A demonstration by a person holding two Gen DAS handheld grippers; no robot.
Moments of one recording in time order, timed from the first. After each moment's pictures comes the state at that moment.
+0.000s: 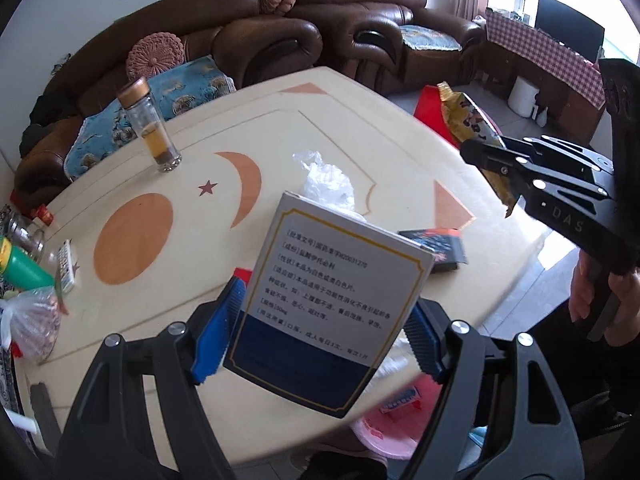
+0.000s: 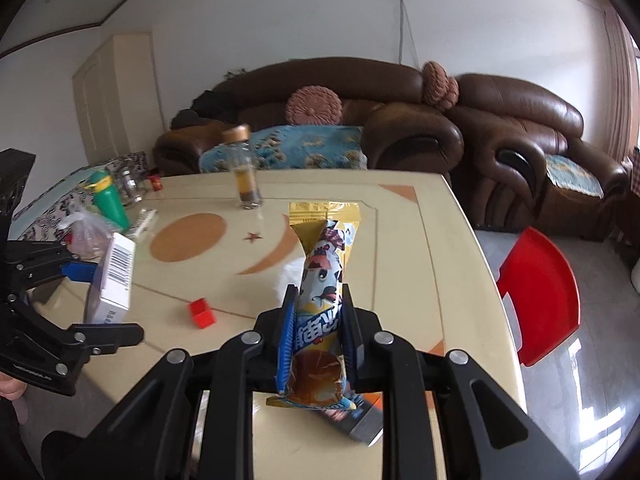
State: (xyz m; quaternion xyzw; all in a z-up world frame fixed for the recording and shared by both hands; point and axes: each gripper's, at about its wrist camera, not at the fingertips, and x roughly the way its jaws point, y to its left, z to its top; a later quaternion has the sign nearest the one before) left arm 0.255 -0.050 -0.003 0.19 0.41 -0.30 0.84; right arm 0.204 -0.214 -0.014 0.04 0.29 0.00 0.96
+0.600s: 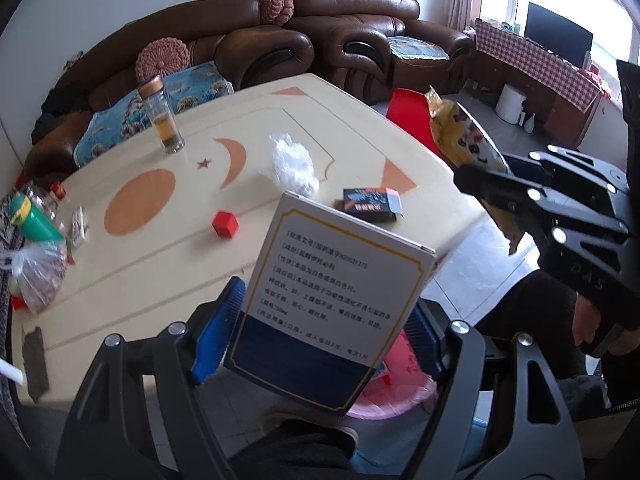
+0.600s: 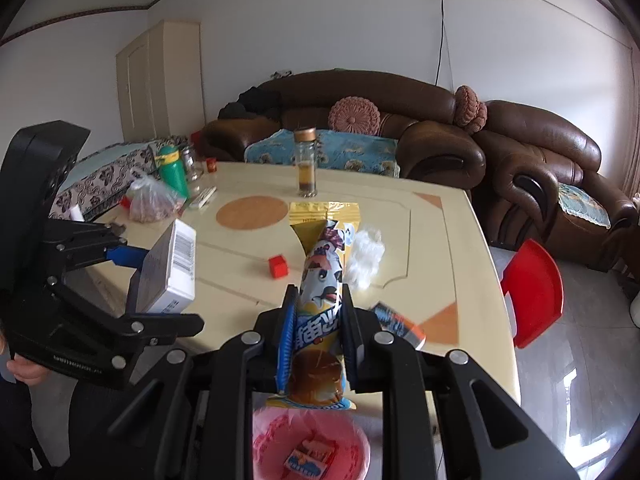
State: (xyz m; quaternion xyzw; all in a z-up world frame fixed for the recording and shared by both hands) left arm 0.136 -0.014 0.011 0.17 0.40 -0.30 0.85; right arm 0.070 -0.146 0.021 0.00 0.29 0.05 0.96
